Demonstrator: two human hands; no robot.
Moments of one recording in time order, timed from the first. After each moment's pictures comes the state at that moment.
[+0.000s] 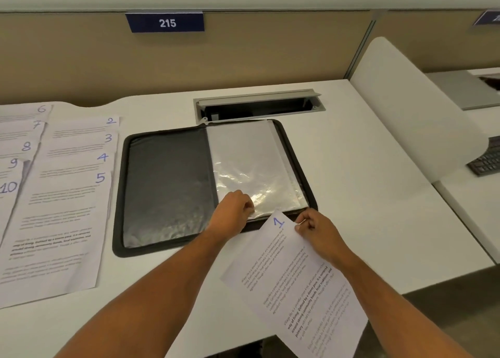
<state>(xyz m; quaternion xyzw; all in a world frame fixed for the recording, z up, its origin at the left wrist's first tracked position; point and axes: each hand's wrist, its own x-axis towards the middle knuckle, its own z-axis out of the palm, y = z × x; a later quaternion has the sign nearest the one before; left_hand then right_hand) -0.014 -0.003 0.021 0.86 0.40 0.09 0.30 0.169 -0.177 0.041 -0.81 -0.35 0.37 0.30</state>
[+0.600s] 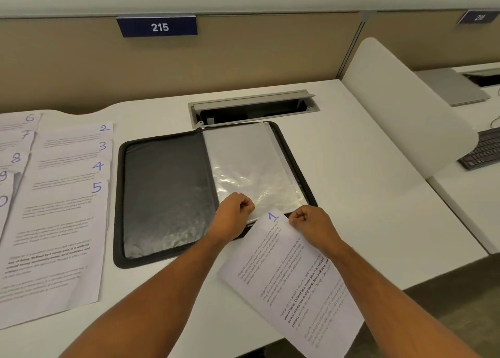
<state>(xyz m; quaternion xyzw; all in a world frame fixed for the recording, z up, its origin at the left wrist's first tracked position) -0.021 -0.001 0.032 0.78 0.43 0.13 0.43 0.153 -0.146 0.053 -0.84 -0.31 0.32 0.29</state>
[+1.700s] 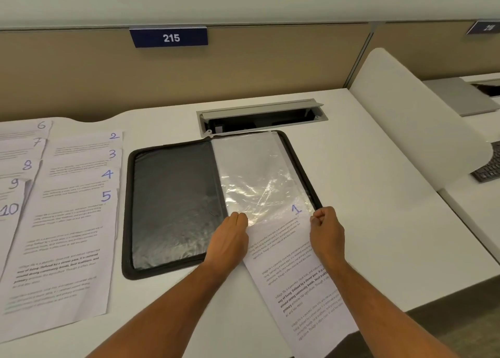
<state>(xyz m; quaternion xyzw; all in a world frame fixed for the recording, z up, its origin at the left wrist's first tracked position) -0.055 -0.006 -0.011 0.90 0.38 0.13 0.19 0.143 -0.132 0.034 -0.88 -0.23 0.15 0.38</state>
